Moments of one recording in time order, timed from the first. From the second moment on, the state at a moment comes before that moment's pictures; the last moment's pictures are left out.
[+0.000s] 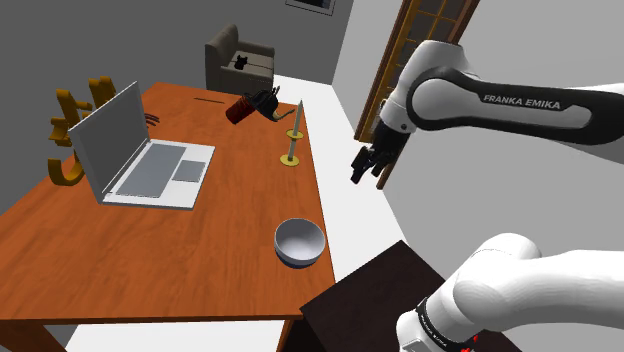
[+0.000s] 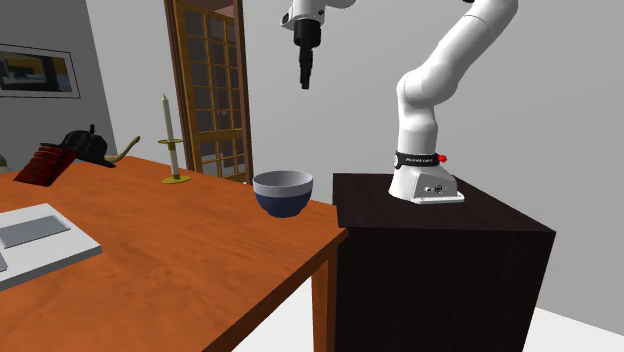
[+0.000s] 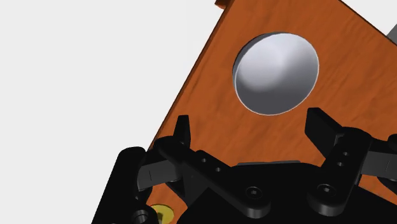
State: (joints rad) arm 0.02 -0.72 0.03 -2.59 0.12 1.92 -0.04
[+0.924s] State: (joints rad) arm 0.08 -0.30 0.10 -2.75 0.20 2.53 -0.03
